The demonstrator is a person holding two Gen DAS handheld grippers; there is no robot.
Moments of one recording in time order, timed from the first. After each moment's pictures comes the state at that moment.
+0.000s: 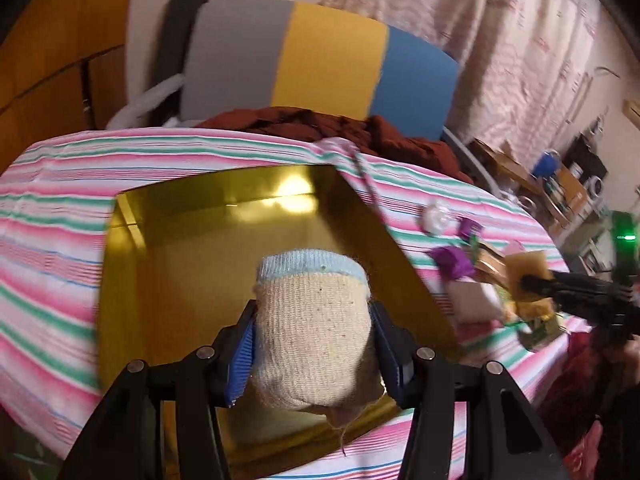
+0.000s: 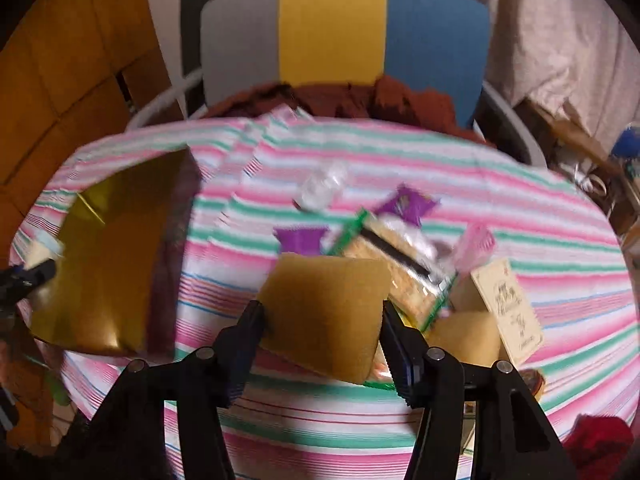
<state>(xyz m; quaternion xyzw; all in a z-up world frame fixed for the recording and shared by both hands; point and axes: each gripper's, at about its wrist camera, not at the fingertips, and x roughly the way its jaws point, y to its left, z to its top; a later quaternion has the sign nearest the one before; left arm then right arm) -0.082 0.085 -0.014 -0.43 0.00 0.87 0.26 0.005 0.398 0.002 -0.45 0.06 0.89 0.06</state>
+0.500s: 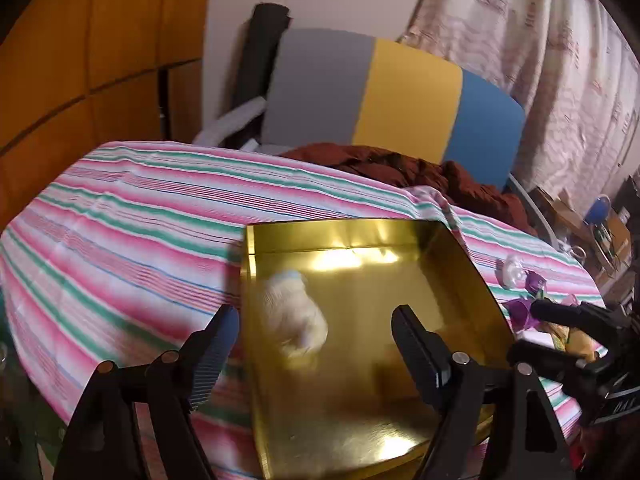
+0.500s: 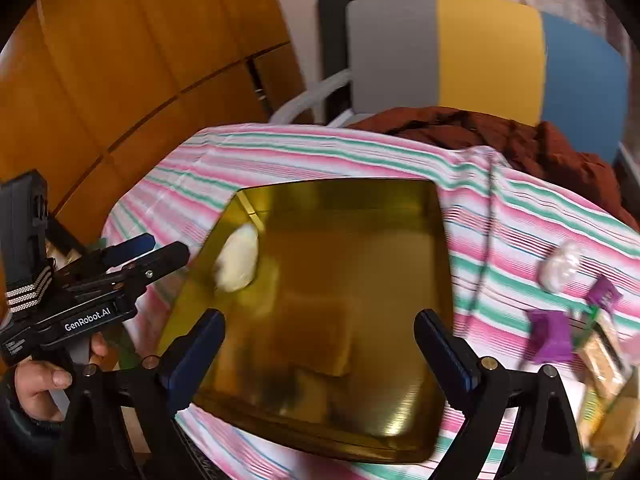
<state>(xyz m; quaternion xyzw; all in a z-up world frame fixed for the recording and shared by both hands) -0.105 0.005 0.002 -0.39 -0.02 0.91 0.15 -0.070 0.212 0.005 -0.44 0.05 0.89 -0.14</state>
